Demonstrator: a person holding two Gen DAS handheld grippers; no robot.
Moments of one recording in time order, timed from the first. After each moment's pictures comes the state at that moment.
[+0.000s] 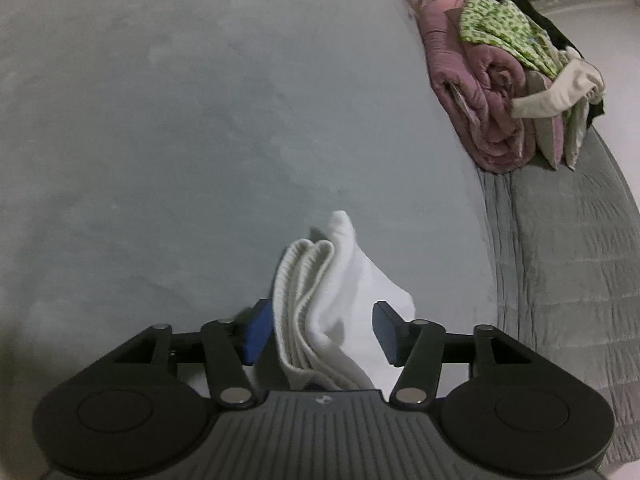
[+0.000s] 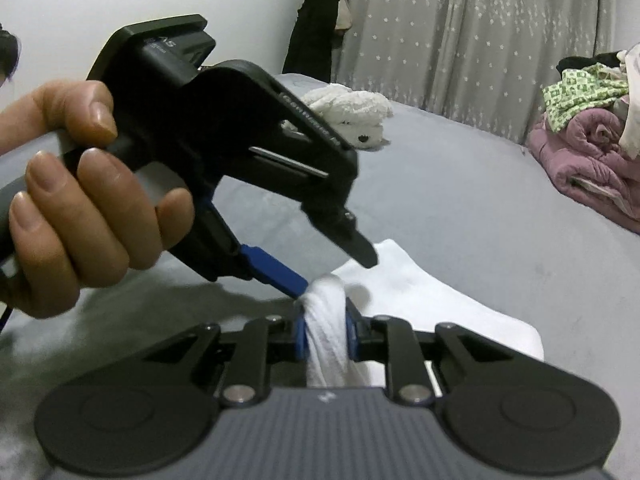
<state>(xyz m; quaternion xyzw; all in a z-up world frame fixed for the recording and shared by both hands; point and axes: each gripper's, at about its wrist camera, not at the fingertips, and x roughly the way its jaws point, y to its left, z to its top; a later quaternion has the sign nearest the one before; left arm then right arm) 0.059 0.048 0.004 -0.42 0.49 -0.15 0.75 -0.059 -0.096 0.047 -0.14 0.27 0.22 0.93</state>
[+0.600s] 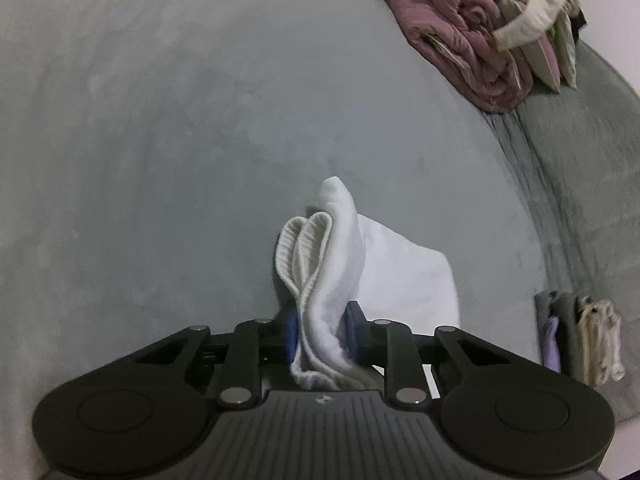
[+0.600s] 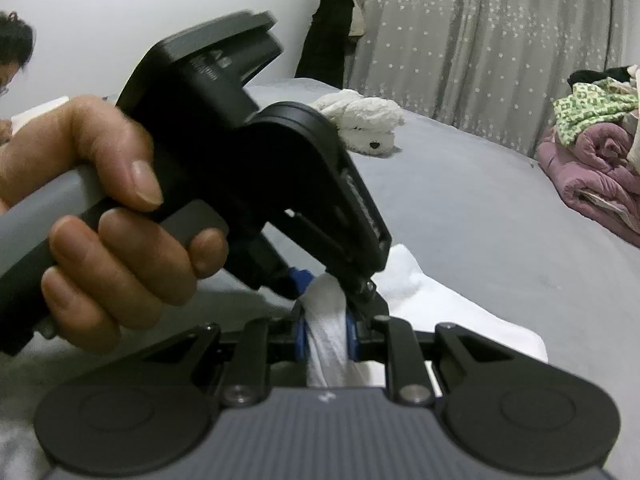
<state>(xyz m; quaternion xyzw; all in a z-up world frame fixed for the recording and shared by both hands) 0.060 0.012 0.013 -0.27 0.50 -0.17 0.81 -0.065 -0.093 0.041 -0.16 0.27 0.23 0.92</state>
